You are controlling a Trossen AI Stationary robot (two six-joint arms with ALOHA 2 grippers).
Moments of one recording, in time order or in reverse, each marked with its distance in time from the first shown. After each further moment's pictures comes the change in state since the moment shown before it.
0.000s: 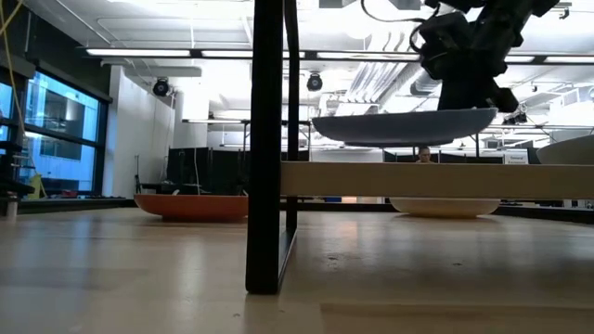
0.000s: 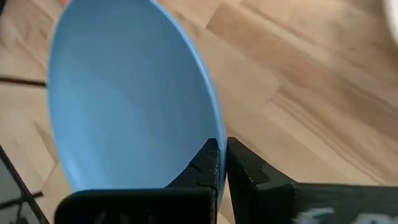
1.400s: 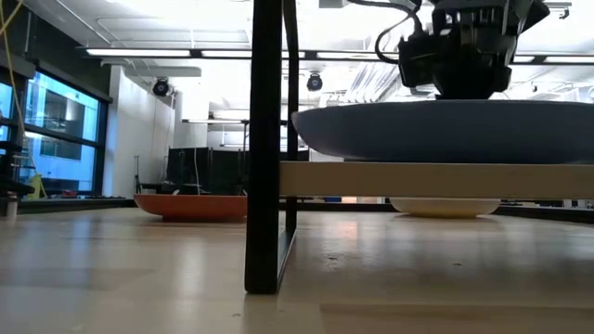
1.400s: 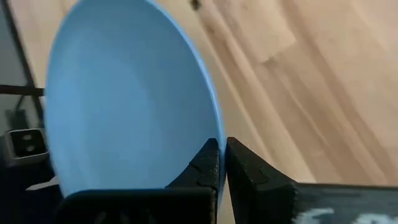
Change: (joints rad) left arm 0.000 0.007 0.001 -0.004 0.000 0.001; right arm 0.239 0.258 0.000 0.266 -0.132 -0.150
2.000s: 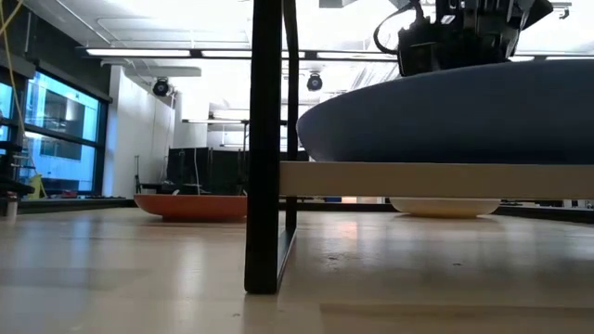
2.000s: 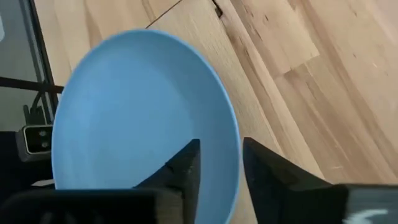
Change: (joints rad) left arm 0.000 0.000 0.000 -0.001 0.000 0.001; right arm 0.016 -0.003 0.006 0.036 0.016 -0.028
